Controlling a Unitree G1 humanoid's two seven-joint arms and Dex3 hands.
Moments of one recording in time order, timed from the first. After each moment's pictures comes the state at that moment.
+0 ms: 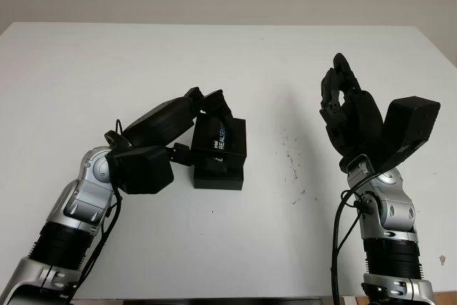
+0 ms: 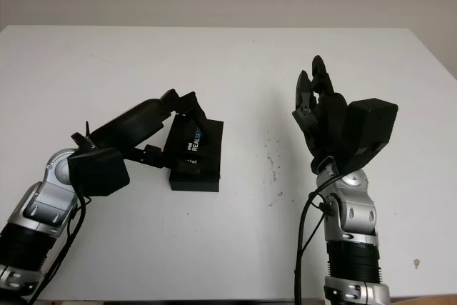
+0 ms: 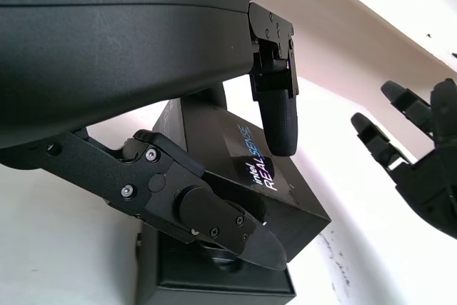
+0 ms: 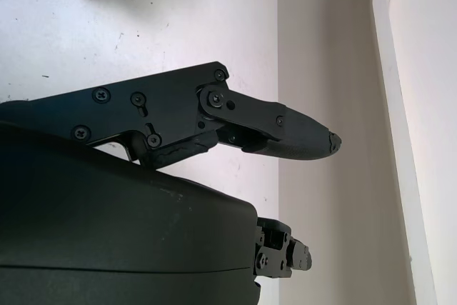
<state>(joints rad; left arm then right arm) -0.42 0.49 -0.14 0.13 0.28 -0.30 -0.41 -0.40 -0.15 -0.21 0.07 0.22 0.27 0.09</state>
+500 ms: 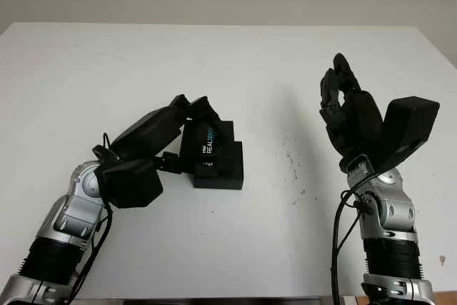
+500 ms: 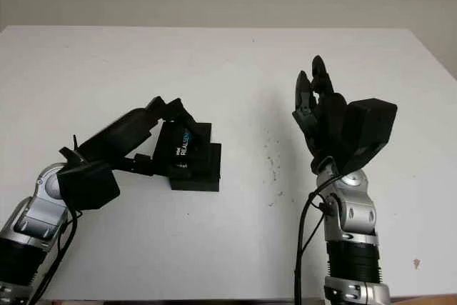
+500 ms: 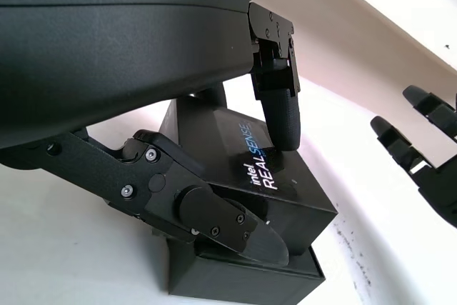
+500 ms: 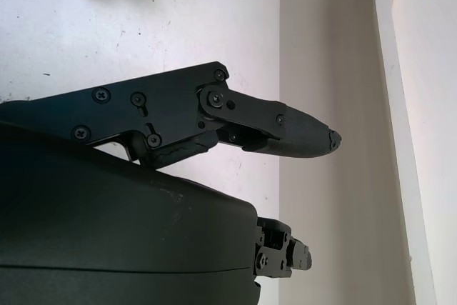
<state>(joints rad) -0.36 0.50 -0.13 0.14 0.28 -0.34 -0.36 -0.40 -0.15 -0.20 0.07 0.21 0.27 0.09</state>
